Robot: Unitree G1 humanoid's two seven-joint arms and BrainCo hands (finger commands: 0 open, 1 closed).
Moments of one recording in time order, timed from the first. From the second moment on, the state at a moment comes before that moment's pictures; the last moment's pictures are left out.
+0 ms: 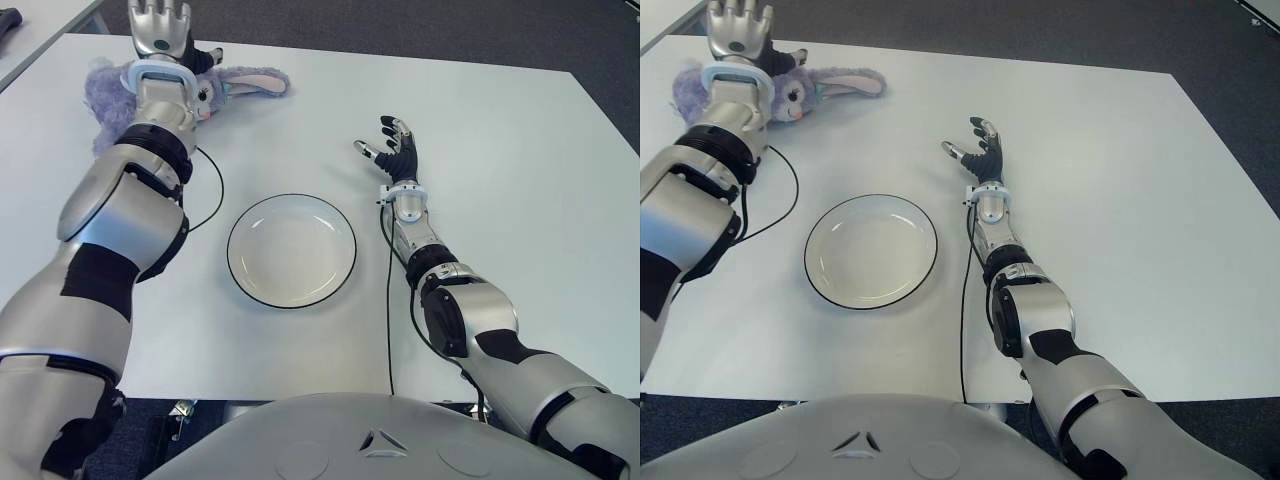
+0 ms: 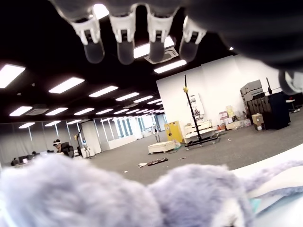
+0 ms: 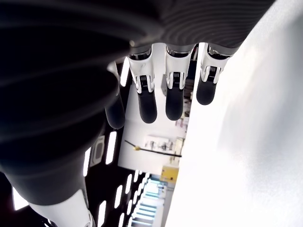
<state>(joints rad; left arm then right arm) -1.20 0.46 -0.65 1.34 0.86 0.27 0.35 -0.76 -0.02 -0.09 1.21 -0.19 -0.52 -0.29</state>
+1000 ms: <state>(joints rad) -1.14 0.51 -0.57 1.38 0.79 0.23 0.29 -0.76 -0.03 -0.10 1.22 -0.19 -0.52 -0.29</state>
